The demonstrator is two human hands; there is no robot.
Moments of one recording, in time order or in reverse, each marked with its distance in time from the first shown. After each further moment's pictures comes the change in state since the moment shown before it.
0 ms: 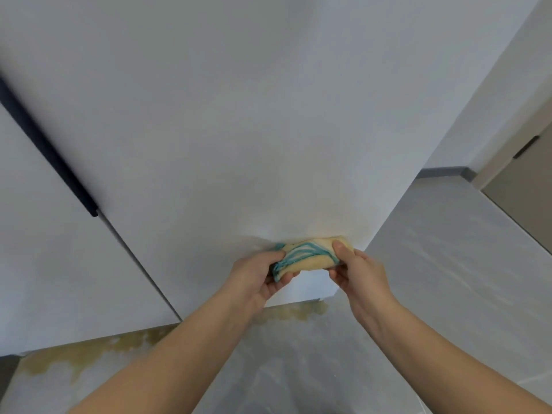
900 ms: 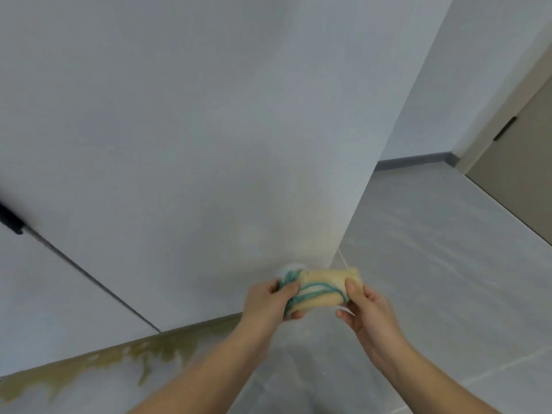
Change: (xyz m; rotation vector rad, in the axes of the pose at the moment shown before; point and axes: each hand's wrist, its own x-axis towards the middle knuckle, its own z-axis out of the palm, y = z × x) left_hand 0.013 -0.077 0.027 0.319 -0.036 0.129; right_hand 0.009 0.048 -0.089 0.108 -0.092 0.021
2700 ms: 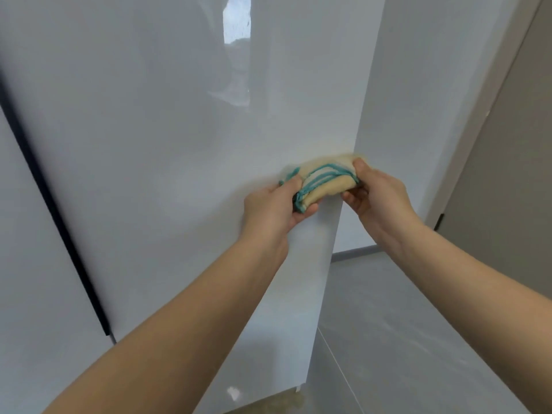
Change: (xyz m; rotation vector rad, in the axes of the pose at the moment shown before) left_hand -0.159 0.283 0.080 -0.276 -0.186 0.549; right_hand -0.111 -0.319 0.123 0.109 -0.163 -0.646
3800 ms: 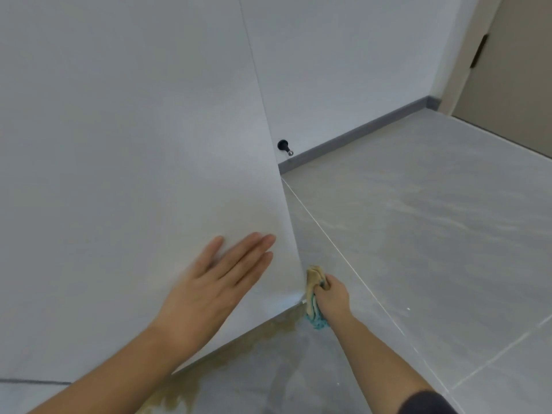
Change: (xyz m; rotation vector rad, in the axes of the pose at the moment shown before) left_hand 0.040 -0.255 -0.187 2.422 -0.696 1.212; right_hand -0.059 0.459 -0.221 -0.804 0.154 0.657
